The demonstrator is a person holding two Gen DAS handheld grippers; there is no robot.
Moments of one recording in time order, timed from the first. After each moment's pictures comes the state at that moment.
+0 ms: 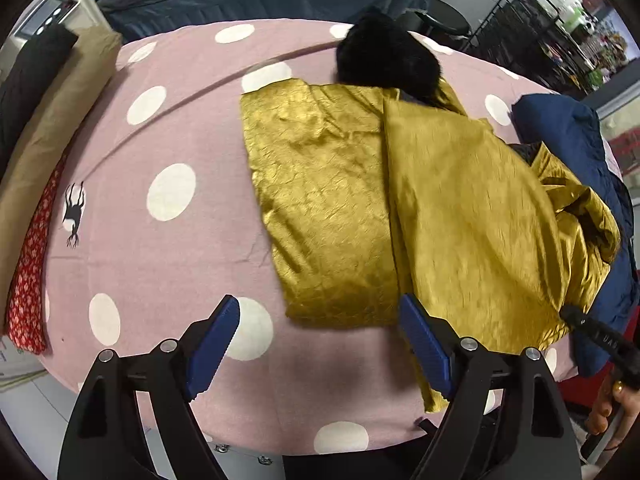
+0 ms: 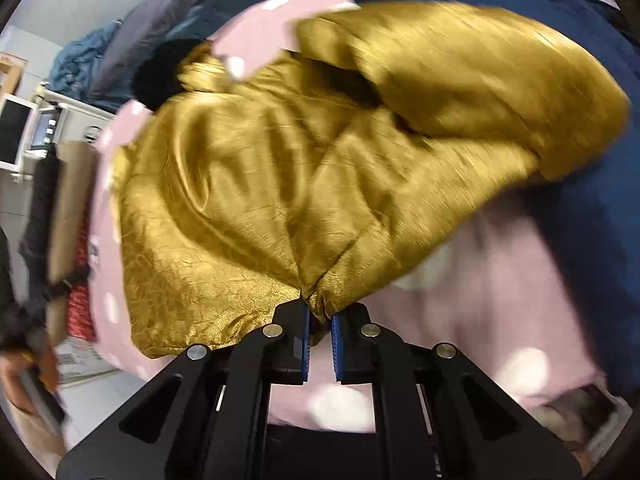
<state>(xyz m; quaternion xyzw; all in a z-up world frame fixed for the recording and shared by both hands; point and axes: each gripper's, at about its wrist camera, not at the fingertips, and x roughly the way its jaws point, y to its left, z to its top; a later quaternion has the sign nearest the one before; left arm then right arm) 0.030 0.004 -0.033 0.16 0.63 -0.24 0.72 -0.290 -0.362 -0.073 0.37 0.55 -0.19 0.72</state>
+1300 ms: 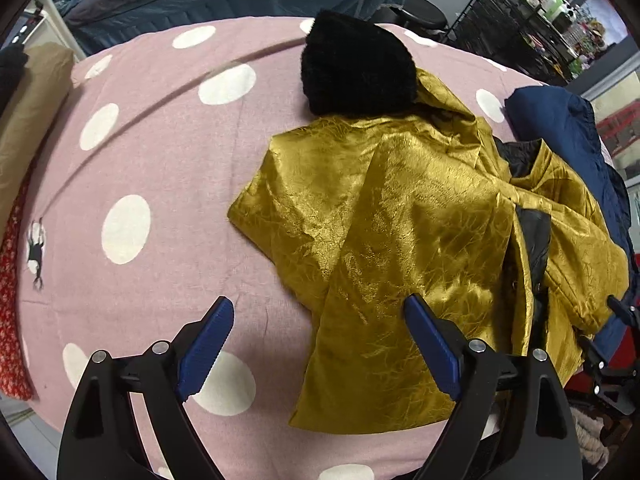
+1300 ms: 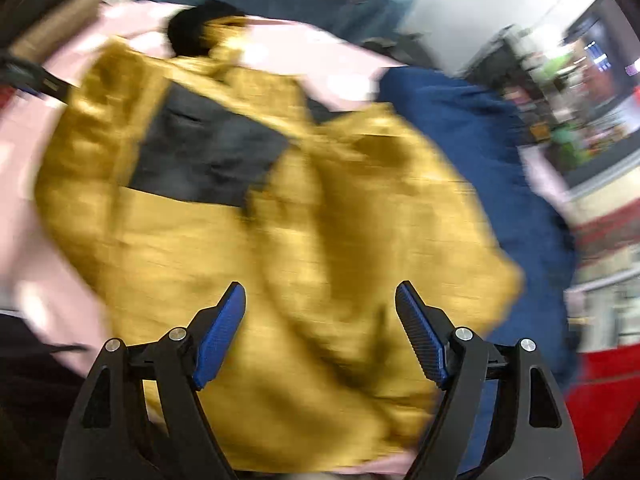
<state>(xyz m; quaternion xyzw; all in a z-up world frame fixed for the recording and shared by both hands) 0.058 -0.017 -0.080 0.16 0.62 -0.30 0.71 -0.290 -0.320 -0.048 0.02 0.58 -0.18 0.79</state>
